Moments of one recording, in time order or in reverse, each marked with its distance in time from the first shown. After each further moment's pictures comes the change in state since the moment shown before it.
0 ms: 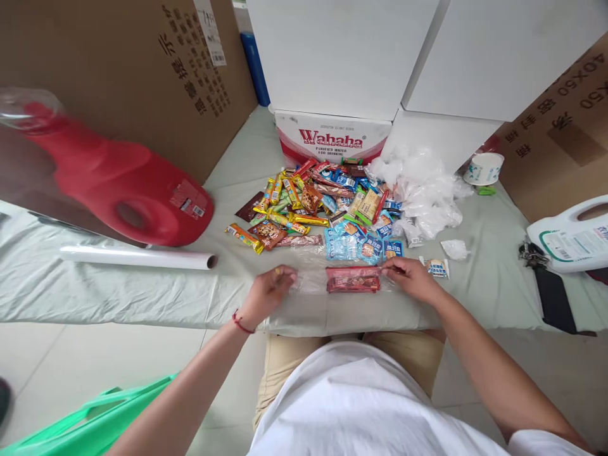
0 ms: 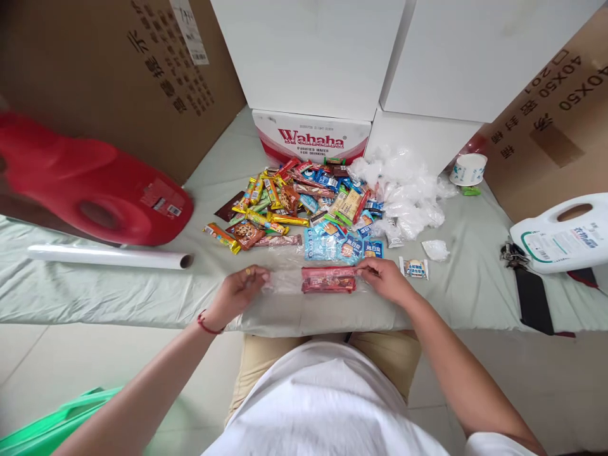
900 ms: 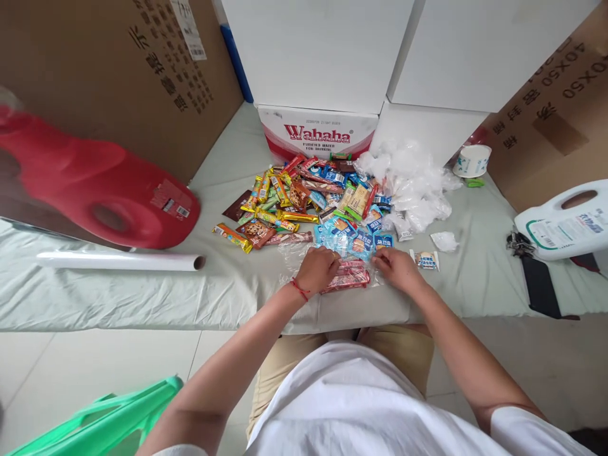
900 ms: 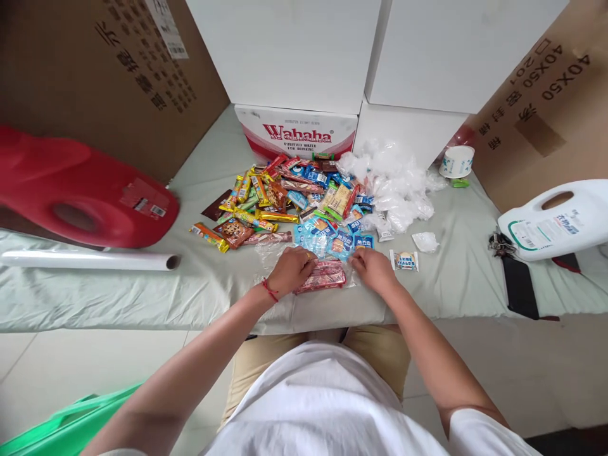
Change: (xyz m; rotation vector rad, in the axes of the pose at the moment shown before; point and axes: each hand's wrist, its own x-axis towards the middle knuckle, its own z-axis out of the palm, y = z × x) left_hand 0.063 0.066 0.092 0.604 -0.266 0.357; right_hand 0.009 0.007 0.008 -0.277 0.137 0.140
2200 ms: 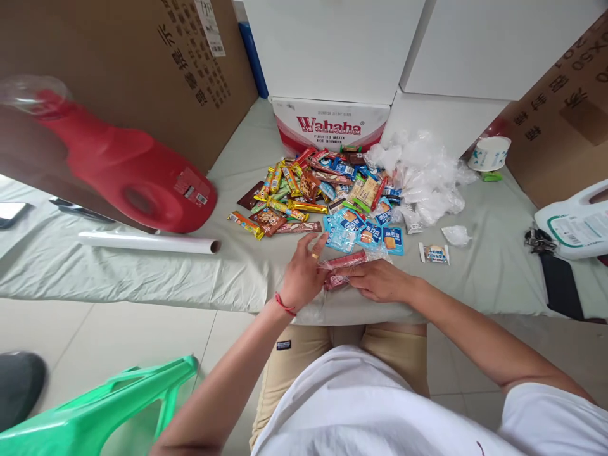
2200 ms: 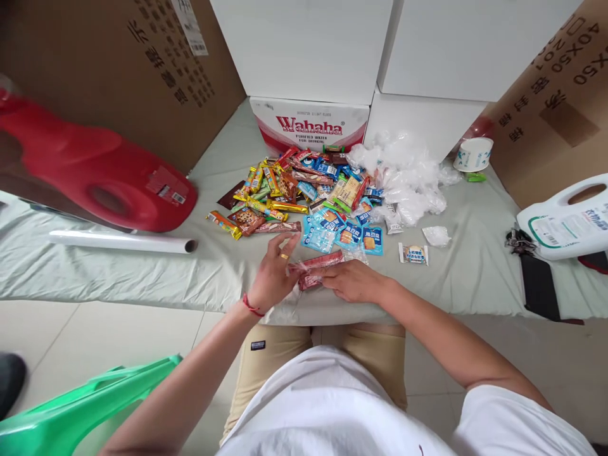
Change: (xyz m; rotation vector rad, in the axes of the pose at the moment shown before) left_hand -0.069 -0.004 -0.003 -0.059 0.406 -0.111; right_hand -0.012 -0.051 0.022 -0.236 -0.414 -0.899
